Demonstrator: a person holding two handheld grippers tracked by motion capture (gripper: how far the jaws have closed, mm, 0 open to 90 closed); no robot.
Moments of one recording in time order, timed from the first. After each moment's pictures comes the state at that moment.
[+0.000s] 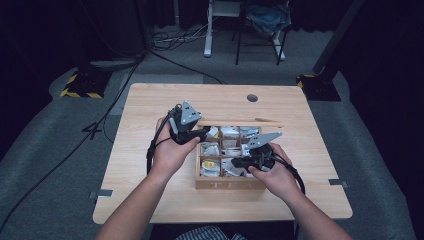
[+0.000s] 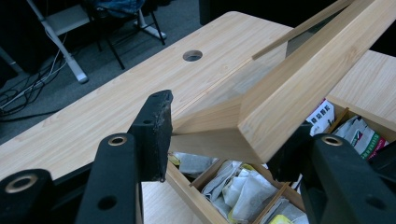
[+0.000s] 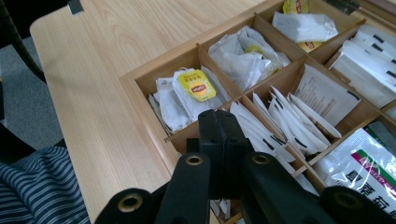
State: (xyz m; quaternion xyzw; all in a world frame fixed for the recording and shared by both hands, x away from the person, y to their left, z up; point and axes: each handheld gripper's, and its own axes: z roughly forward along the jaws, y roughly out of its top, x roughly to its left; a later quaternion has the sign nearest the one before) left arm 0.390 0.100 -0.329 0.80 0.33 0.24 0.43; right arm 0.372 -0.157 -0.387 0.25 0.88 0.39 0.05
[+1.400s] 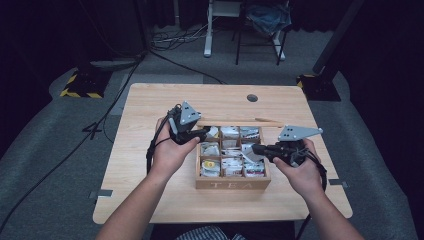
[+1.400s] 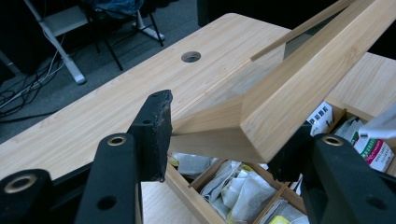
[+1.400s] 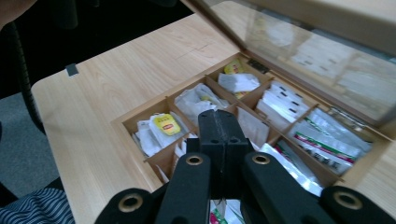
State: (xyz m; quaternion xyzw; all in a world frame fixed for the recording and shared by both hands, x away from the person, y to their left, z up) left arm 0.390 0.100 -0.330 0.80 0.33 0.24 0.43; right arm 0.361 -0.213 -0.343 0.28 0.83 0.47 0.12
